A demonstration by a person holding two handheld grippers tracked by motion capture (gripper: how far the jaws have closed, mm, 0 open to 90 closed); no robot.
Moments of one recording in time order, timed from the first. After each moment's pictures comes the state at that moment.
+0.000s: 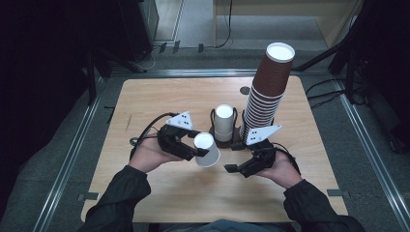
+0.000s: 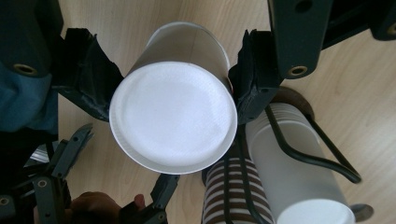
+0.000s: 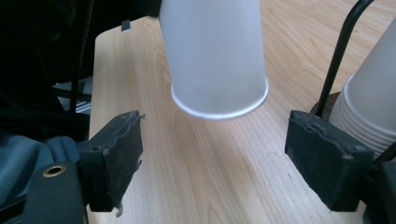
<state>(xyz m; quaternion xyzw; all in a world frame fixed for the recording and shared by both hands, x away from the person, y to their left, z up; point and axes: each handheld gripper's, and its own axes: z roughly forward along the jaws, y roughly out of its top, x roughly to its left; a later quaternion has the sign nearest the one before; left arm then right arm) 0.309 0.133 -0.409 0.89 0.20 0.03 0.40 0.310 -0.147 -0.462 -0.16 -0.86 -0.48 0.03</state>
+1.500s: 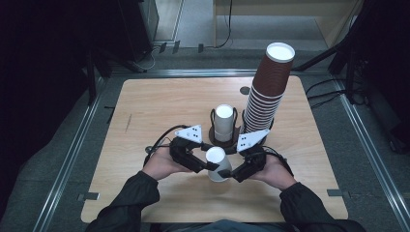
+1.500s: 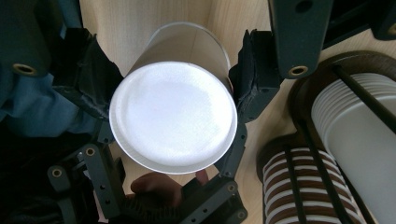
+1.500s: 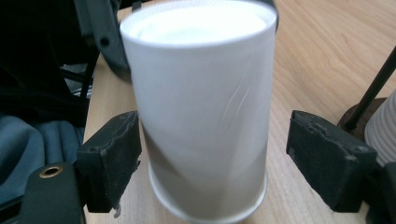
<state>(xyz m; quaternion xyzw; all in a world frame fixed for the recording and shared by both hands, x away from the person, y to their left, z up) 0.304 0.111 -0.445 0.88 0.14 -0.03 0.44 0.310 -0.126 -0.482 -0.12 -0.87 -0.47 0.04</state>
